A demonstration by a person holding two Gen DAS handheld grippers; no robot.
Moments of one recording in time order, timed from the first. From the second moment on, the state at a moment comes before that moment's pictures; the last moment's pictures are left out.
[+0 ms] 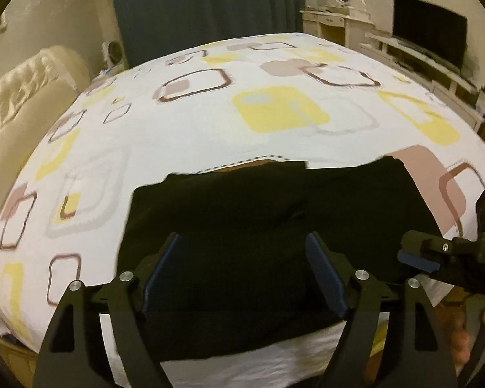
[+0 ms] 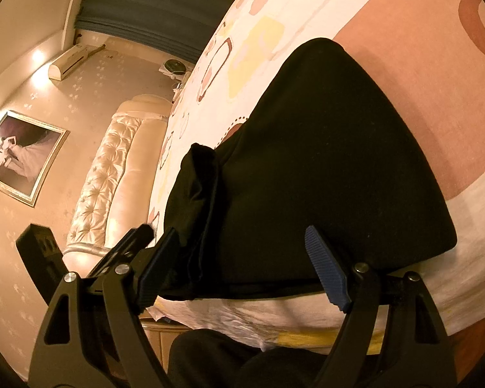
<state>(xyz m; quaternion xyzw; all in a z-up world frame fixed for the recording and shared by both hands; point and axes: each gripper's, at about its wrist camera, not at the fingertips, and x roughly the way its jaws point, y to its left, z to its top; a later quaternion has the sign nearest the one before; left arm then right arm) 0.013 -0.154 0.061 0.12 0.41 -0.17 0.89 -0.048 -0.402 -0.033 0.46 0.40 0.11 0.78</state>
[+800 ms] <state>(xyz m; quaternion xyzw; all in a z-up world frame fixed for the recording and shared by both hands) 0.024 0.031 0.034 -0.01 0.45 -0.10 0.89 0.008 -0.346 -0.007 0.40 0.44 0.13 0.79</state>
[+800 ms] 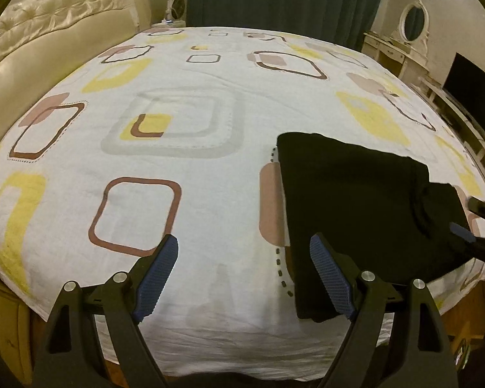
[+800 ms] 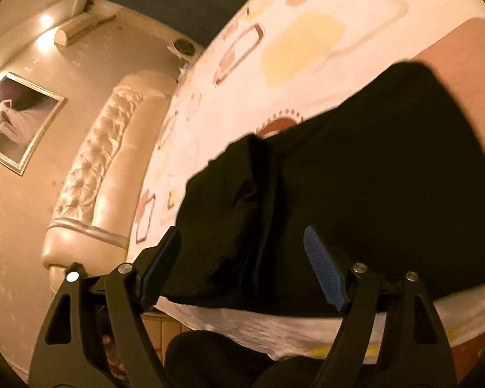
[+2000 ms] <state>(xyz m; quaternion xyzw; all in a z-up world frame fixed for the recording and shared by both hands) 0.026 0.026 0.022 0.00 0.46 -0.11 0.88 0.041 -0.284 -0.004 0.36 0.48 0.15 0.79</state>
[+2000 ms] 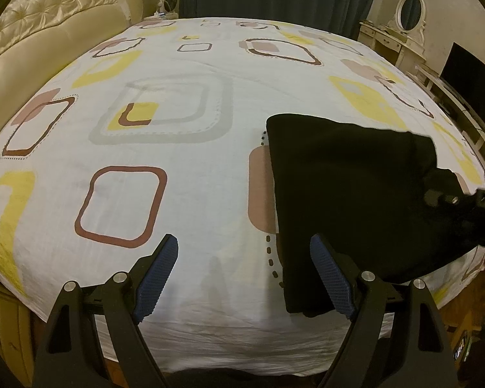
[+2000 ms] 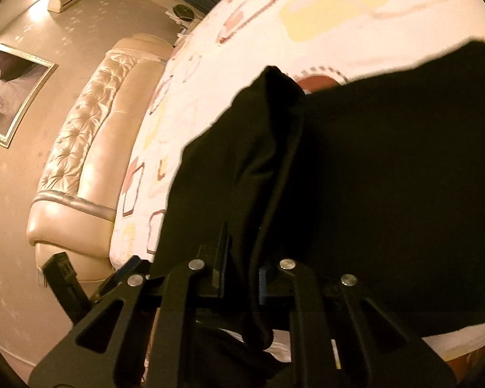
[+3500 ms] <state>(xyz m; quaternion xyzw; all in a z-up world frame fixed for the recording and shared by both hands) 0.012 0.005 0.015 0.01 0.47 -0.16 0.87 -0.039 -0.467 -0.040 0.47 0.42 0.05 0.78</state>
